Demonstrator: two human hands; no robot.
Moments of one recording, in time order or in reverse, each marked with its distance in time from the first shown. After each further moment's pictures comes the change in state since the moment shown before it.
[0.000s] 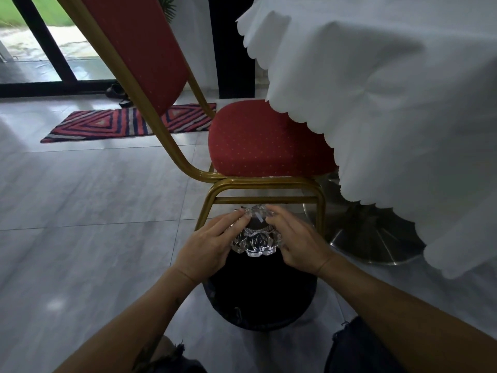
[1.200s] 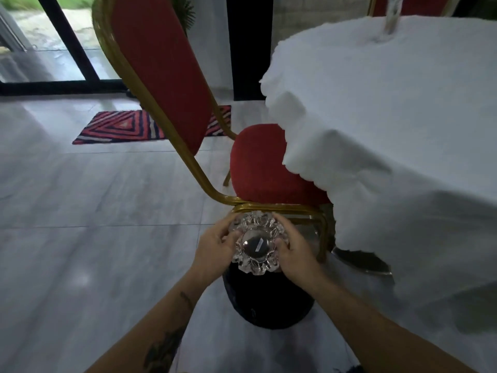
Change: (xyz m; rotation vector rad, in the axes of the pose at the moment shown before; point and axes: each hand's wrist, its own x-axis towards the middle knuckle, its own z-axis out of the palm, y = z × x) left_hand 0.051 0.028 -0.146 -0.857 0.050 -0.878; right_hand 0.055 -0.111 -0.091 0.685 0.110 0.710
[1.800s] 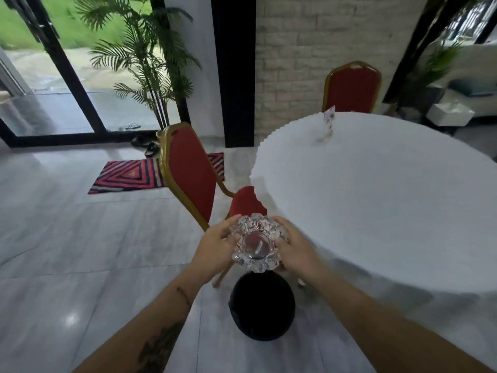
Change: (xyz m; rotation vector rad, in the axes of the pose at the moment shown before) left_hand -0.065 0.322 -0.138 0.000 -0.123 -0.014; right_hand -0.083 -0.330 -0.127 -0.045 0.055 0.049
